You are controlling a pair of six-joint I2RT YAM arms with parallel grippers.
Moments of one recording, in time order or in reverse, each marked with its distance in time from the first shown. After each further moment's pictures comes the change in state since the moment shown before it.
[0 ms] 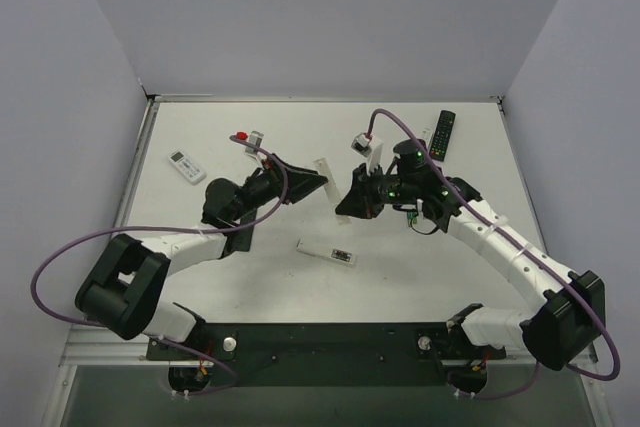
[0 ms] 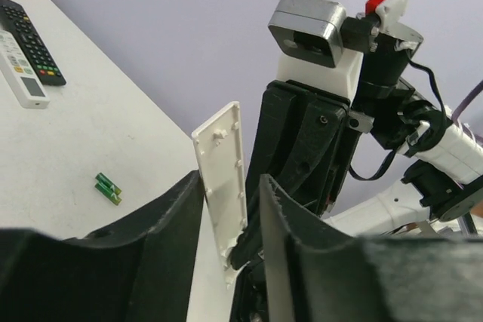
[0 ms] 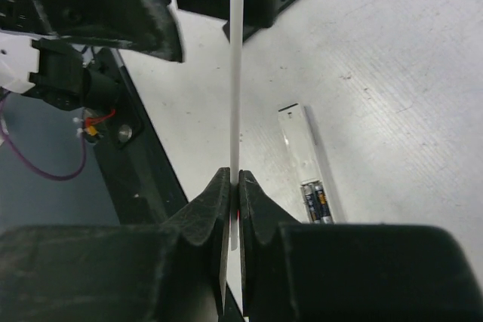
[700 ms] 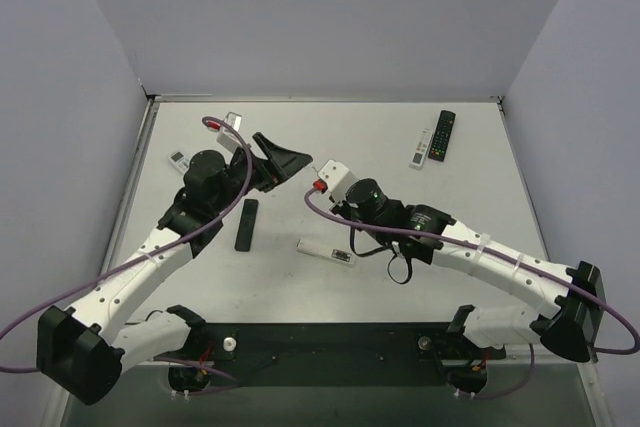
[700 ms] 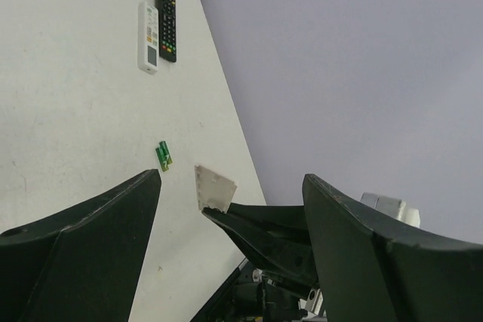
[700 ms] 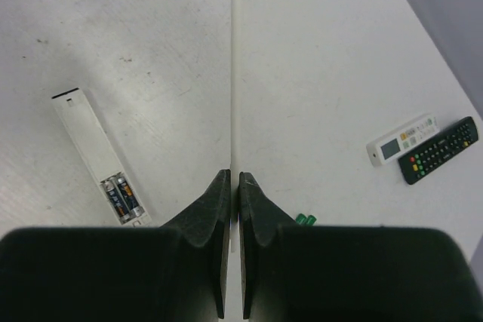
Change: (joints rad) left arm -0.003 -0.381 0.252 -1.056 -0.331 0.057; right arm 0.417 -0.028 0.004 -0.061 1.029 -0.394
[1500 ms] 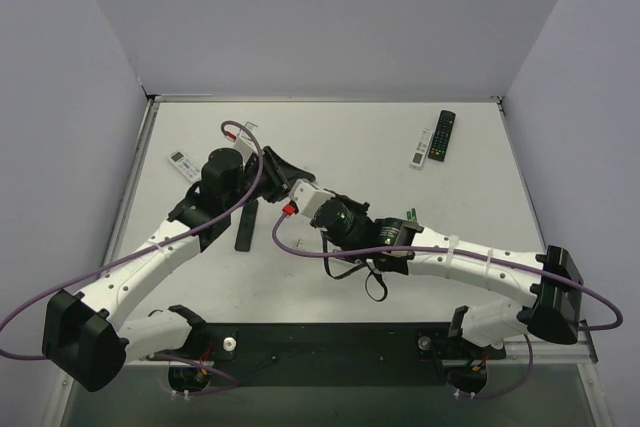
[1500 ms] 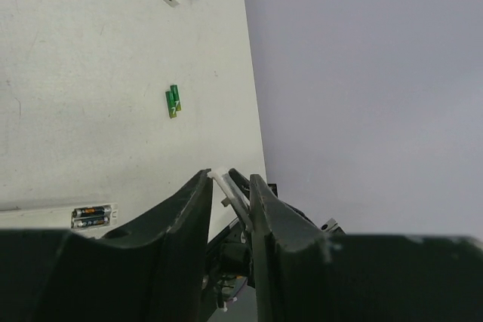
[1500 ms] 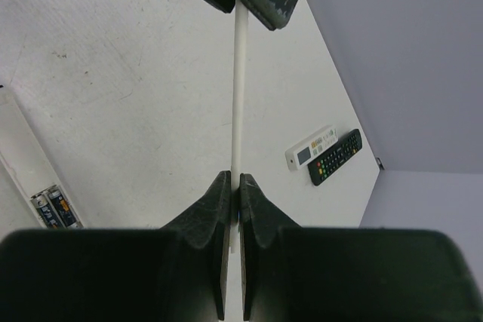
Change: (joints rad) left arm -0.033 0.072 0.044 -0.185 0.039 -0.104; right arm 0.182 0.126 0.034 0.067 0.364 -0.200
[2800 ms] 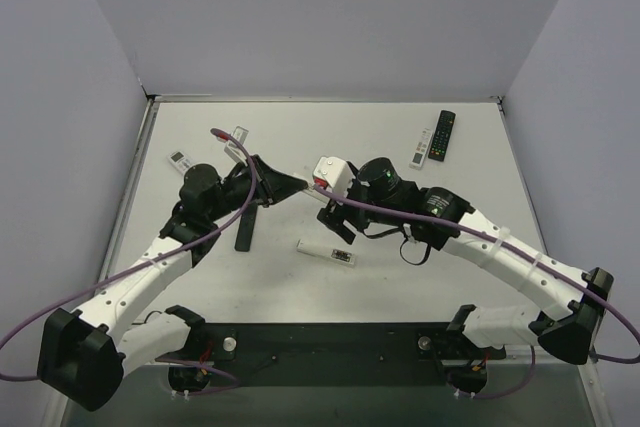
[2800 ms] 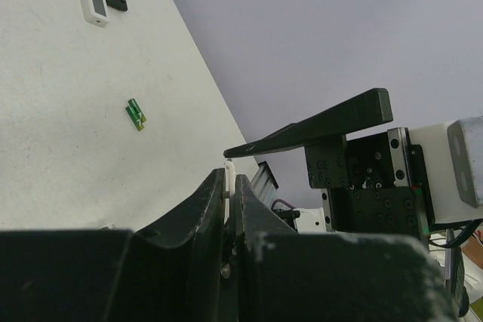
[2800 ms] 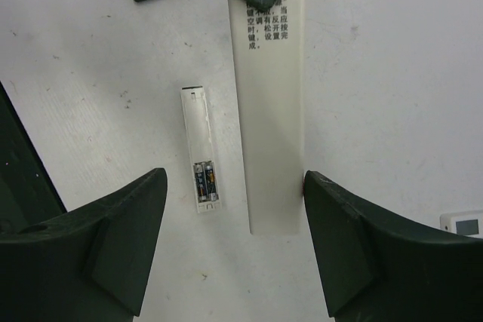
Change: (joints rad) left arm 0.089 -0.097 -0.185 0.341 0.240 0.103; right arm -0.238 -0.128 0.135 -0.252 -0.772 0.132
